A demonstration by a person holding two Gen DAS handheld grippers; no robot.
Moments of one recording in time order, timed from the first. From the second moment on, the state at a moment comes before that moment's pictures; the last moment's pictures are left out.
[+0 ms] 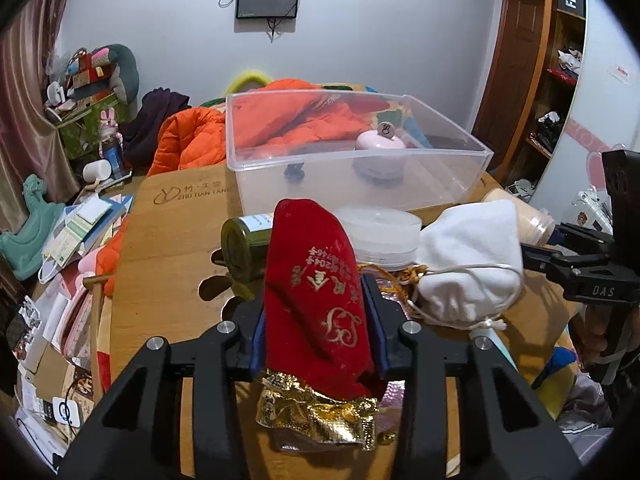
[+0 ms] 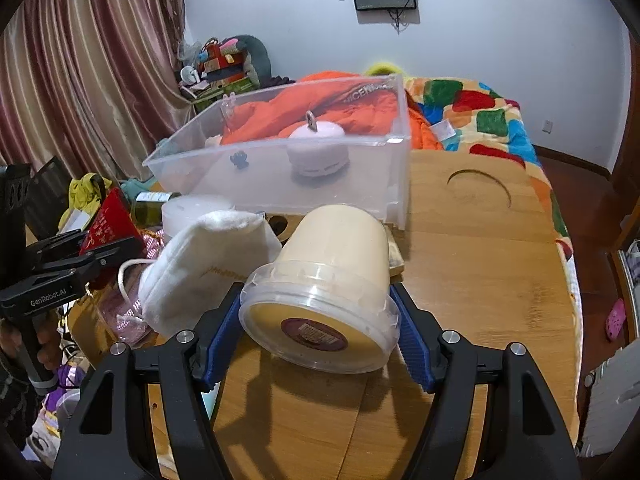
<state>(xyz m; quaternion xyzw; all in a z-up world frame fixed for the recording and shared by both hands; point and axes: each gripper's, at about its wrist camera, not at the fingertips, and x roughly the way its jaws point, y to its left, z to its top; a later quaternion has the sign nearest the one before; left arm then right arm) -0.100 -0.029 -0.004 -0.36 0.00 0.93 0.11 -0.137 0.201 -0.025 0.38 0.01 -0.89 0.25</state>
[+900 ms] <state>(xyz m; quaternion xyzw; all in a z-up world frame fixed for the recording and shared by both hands) -0.100 -0.039 0.074 -0.28 -0.01 0.95 0.11 -0.128 0.224 0.054 0.31 0.02 -0.92 0.25</state>
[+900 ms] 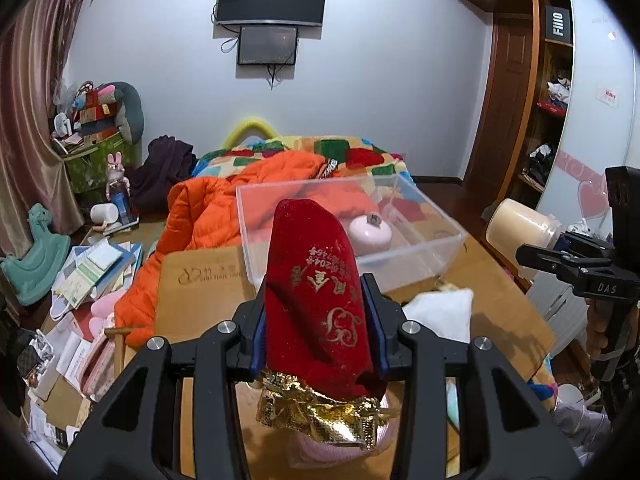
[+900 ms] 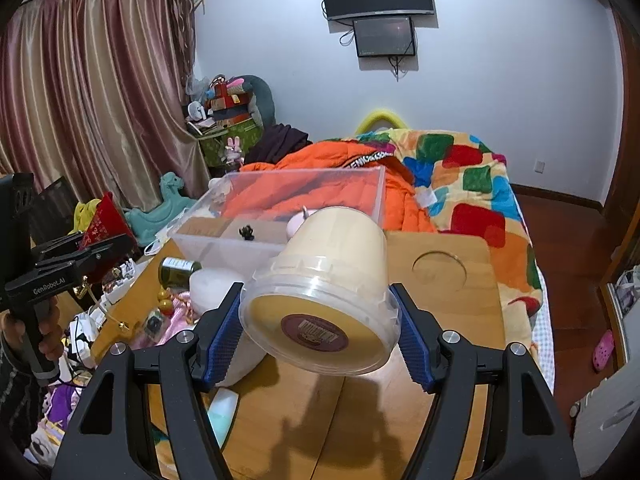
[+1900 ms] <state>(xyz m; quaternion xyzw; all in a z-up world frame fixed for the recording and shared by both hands) -0.173 -0.030 0.055 -0.30 -0.03 0.94 0.13 -0.179 0.263 0.003 0.34 -0.03 -0.92 0.21</state>
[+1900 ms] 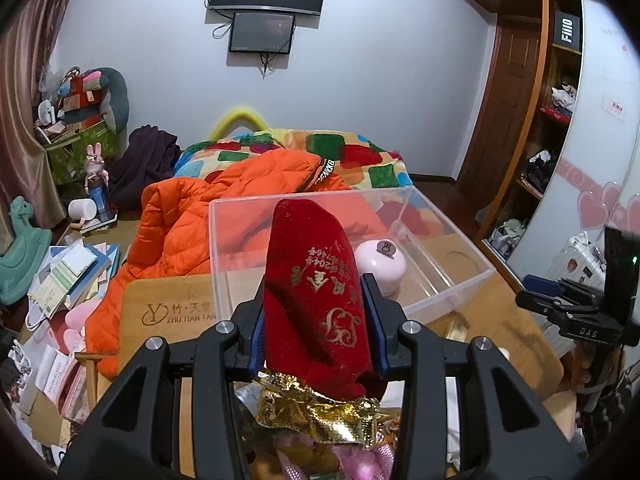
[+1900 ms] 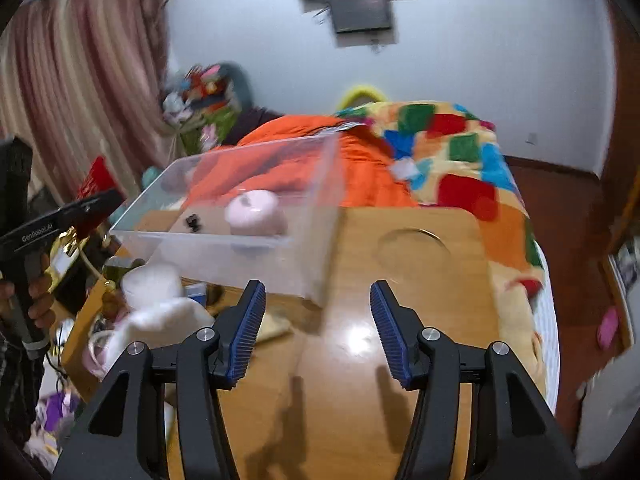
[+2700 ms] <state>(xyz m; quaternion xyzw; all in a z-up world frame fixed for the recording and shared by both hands) -0.141 -0.016 0.049 -0.31 -0.01 0.94 0.14 -0.126 0.274 -0.017 0.38 0.02 -0.91 0.19</state>
